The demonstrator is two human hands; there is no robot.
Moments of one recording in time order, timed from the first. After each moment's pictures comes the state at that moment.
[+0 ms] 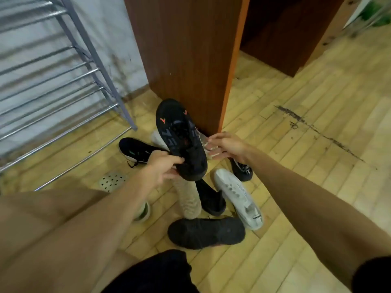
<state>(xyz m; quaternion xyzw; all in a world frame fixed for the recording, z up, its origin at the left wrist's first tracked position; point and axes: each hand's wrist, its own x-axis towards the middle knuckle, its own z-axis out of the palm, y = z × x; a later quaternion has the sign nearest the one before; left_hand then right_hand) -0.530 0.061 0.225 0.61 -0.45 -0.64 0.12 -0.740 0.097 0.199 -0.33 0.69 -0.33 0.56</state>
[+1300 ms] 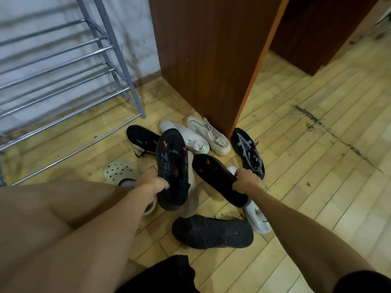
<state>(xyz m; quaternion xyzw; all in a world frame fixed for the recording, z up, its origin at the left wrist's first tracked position) -0.461 0.066 0.155 0.72 -0.47 -0.51 0.02 -0.720 0.141 0.073 -0.42 0.86 0.07 0.29</state>
